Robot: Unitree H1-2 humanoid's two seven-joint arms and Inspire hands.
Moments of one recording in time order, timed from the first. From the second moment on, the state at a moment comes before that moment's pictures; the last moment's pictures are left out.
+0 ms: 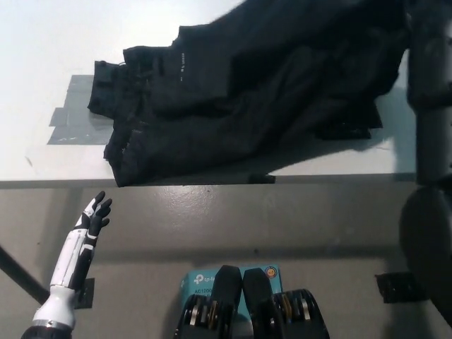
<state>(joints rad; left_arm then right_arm) -0.08 0.19 0.06 0.10 0.07 -0.16 -0.07 -1.30 -0.10 -0.31 0.63 0.48 0.18 -0.27</state>
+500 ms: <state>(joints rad) -0.08 0.20 0.04 0.08 0.08 -0.14 -0.07 -1.43 0.04 0.17 0.92 0.21 0.14 -0.21</state>
